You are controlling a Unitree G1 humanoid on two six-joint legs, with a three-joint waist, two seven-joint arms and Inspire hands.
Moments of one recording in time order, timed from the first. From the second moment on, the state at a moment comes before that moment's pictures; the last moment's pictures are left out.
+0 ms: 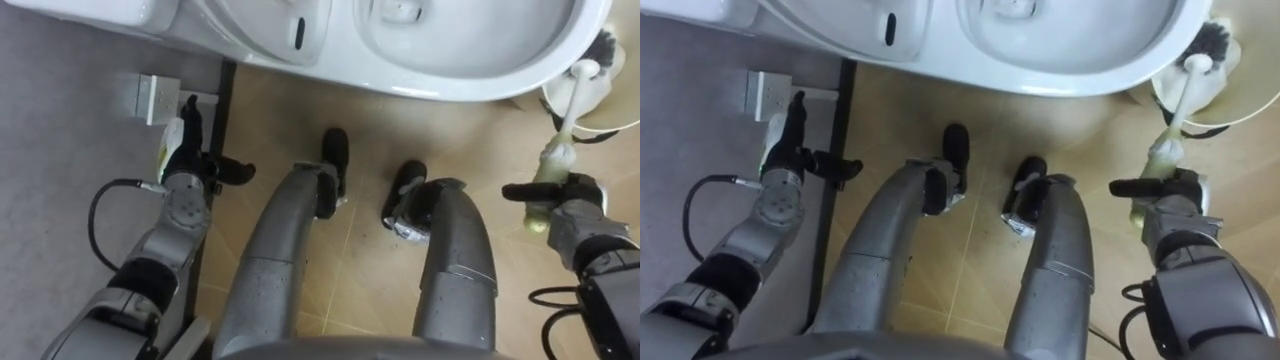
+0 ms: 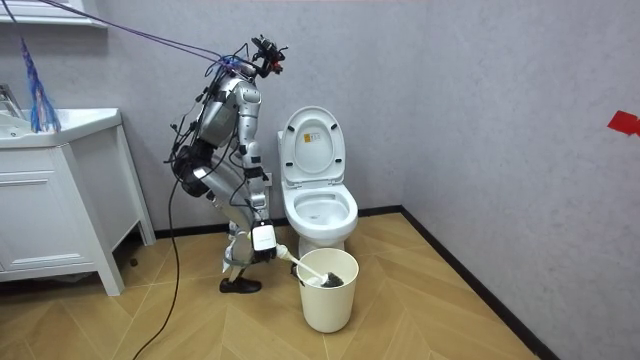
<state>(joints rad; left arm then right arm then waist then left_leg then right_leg) -0.18 0.27 -0.30 0.70 0.07 0.02 0.38 -0.42 -0.46 0.21 1.33 0.50 0.06 -0.29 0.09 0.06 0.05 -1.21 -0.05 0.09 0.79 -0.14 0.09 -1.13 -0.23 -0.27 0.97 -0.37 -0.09</state>
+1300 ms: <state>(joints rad) 0.12 0.27 -0.17 0.73 0.07 0.01 0.27 -0.16 -0.34 0.05 1.37 0.92 0.05 -0.26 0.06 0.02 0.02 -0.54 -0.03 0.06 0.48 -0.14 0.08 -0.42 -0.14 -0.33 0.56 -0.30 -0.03</state>
